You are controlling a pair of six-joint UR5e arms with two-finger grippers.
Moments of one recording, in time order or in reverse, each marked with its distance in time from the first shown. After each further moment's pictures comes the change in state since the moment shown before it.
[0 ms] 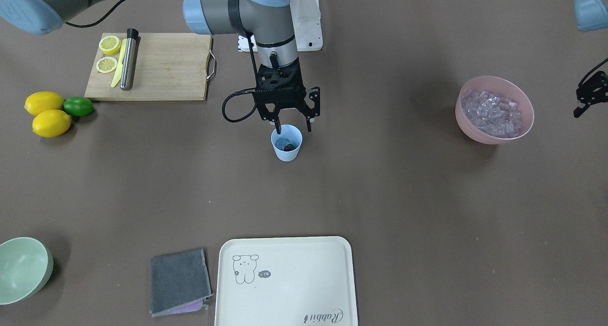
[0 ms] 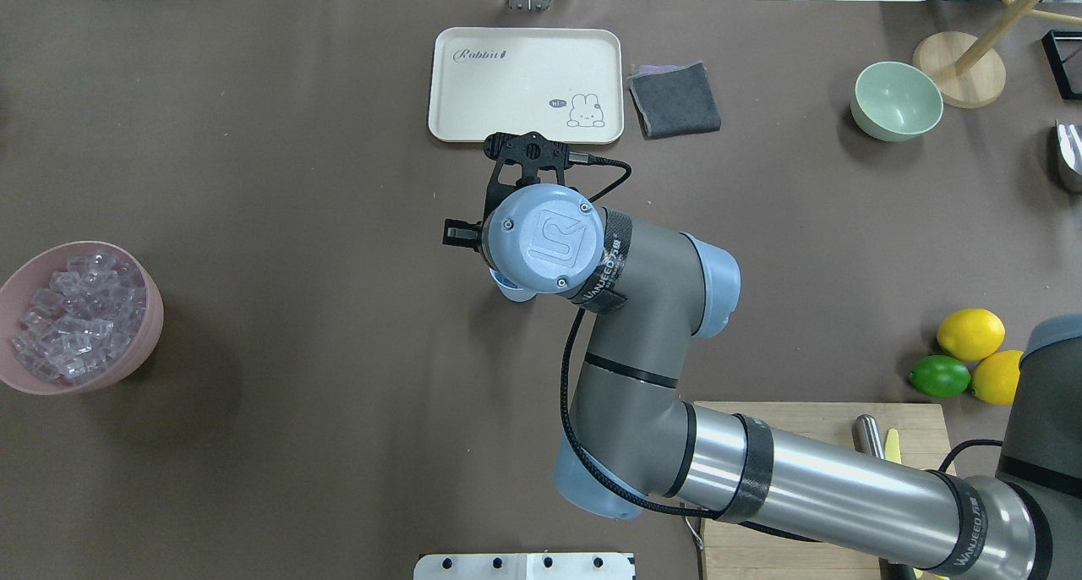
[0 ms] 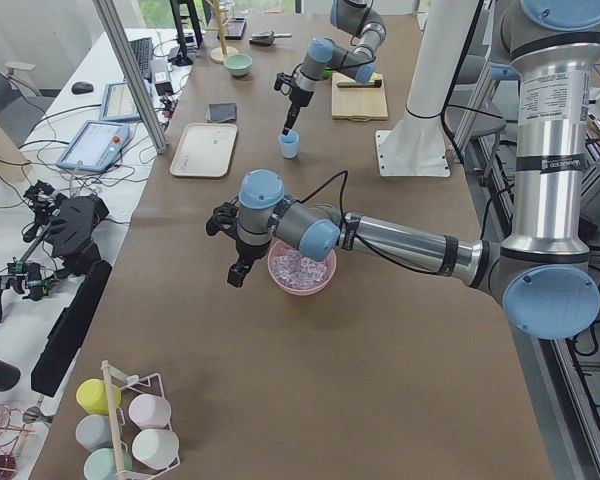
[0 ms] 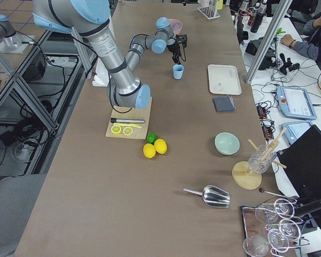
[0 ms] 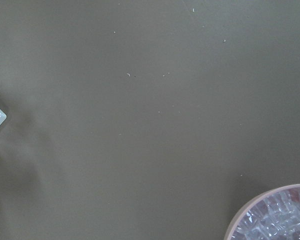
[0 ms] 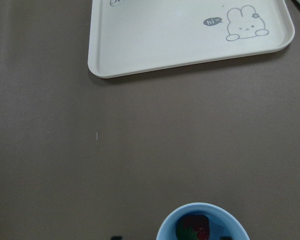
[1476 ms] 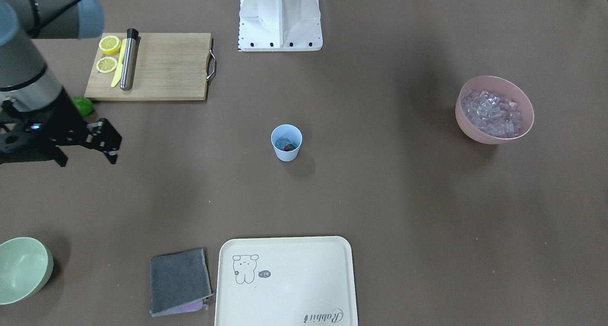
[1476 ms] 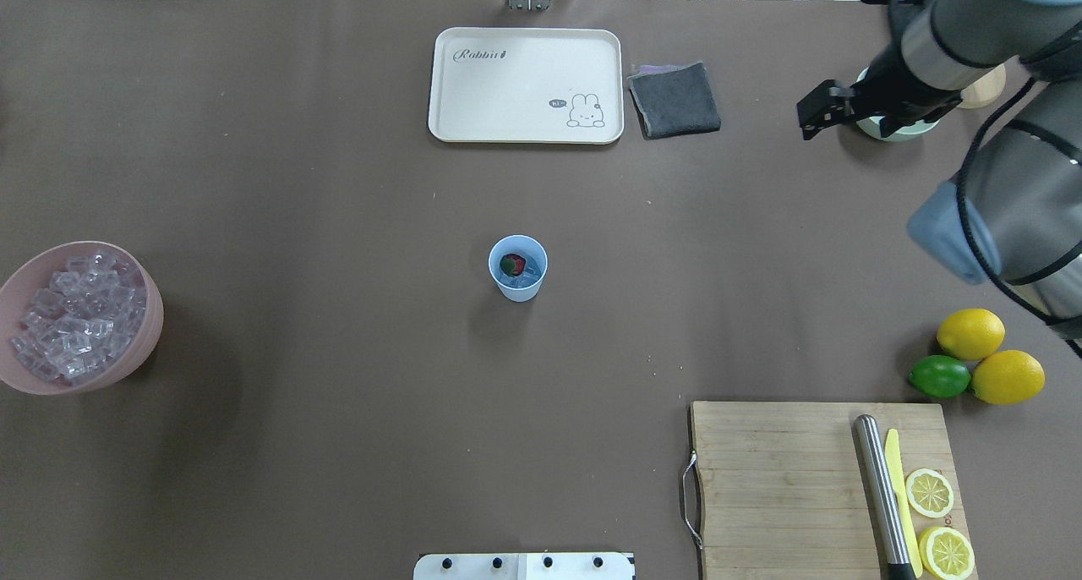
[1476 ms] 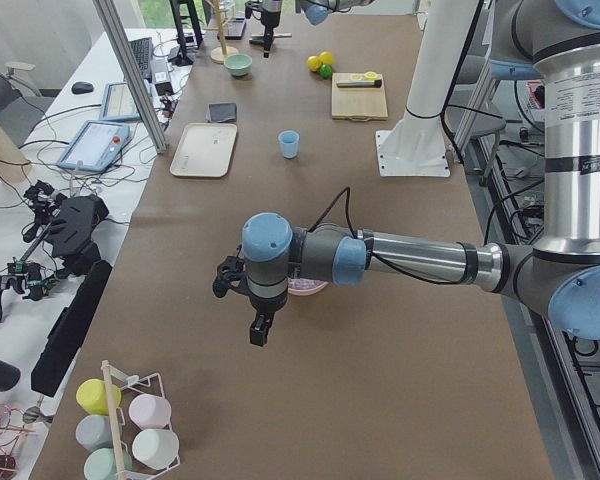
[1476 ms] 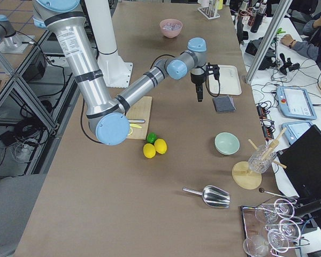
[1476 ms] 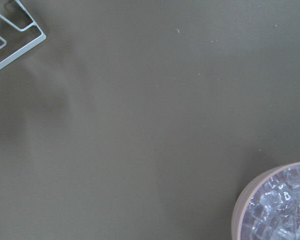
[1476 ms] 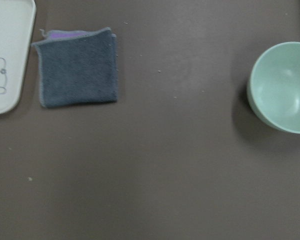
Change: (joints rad) left arm -0.214 0.077 0.025 0.318 -0.025 0.249; right arm 0.624 -0.468 0.219 -0.161 0.576 -0.705
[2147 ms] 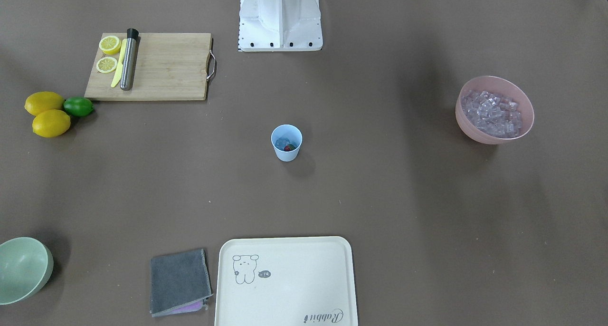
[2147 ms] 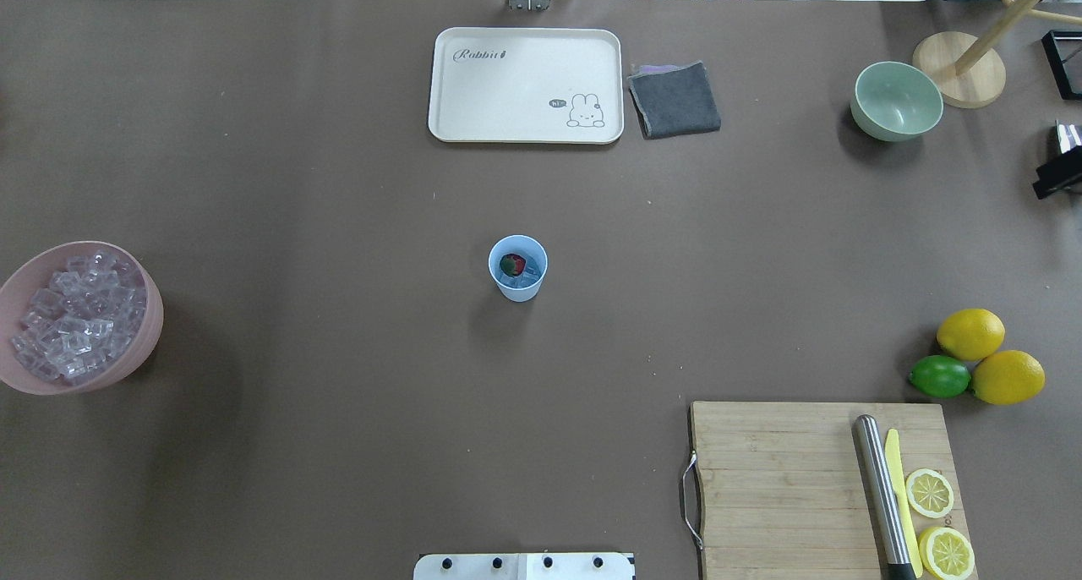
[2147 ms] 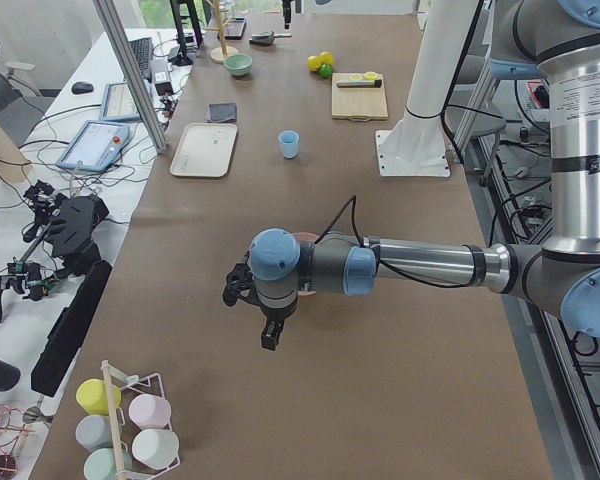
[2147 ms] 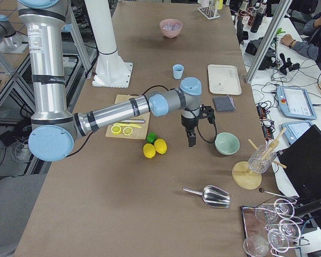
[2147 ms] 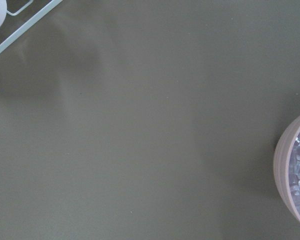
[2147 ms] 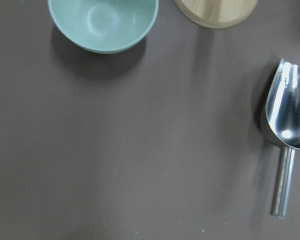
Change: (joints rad) left arm -0.013 0.027 0.015 0.000 -0.118 0.022; right arm 0.243 -0.368 0.000 0.068 0.039 -0.429
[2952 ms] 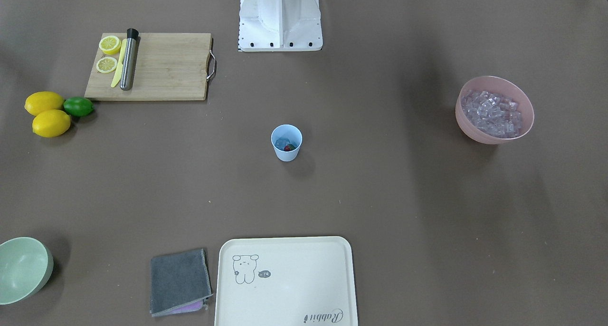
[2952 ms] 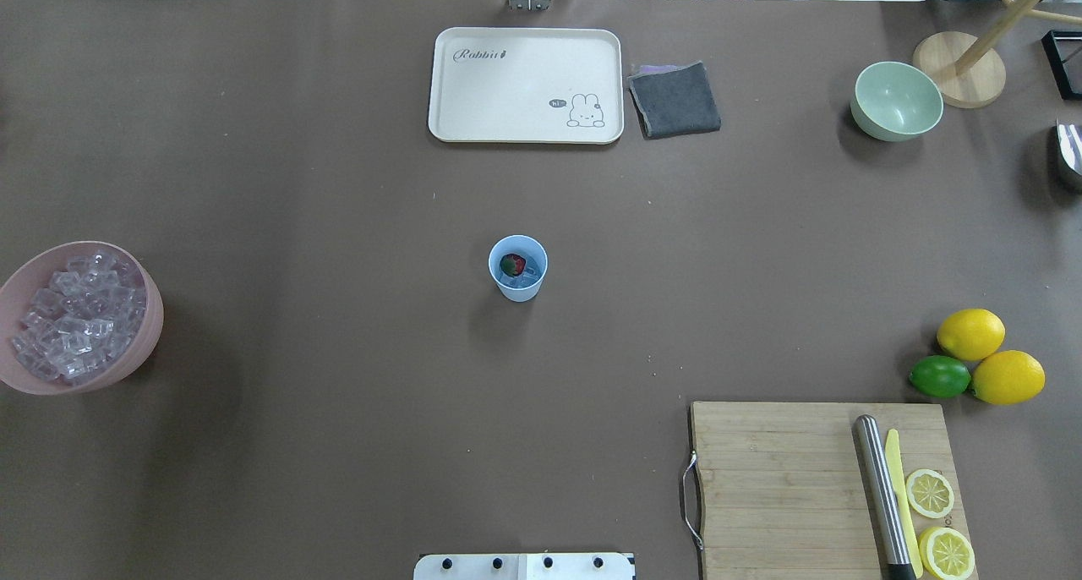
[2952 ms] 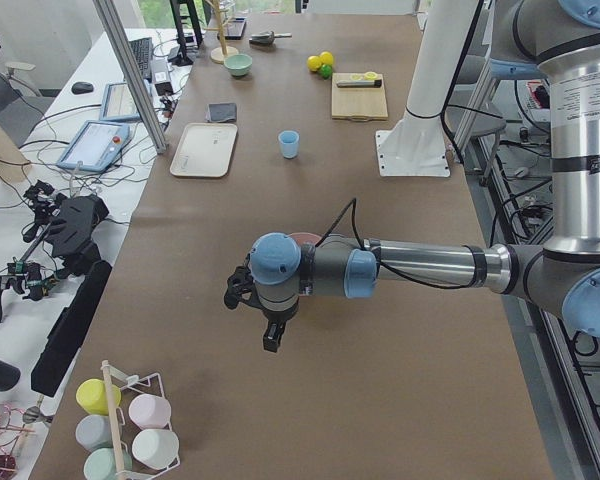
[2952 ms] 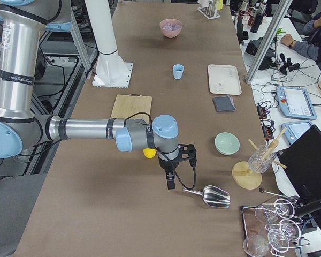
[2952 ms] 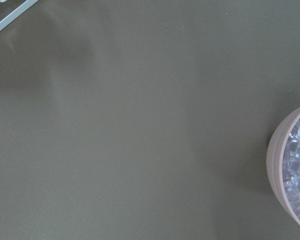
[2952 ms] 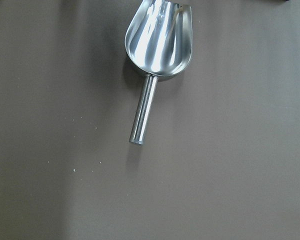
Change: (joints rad) left arm -0.001 0.006 0.007 -0.003 -0.005 0.001; right arm 0.231 -0.160 -0.068 0.069 0.015 -0.211
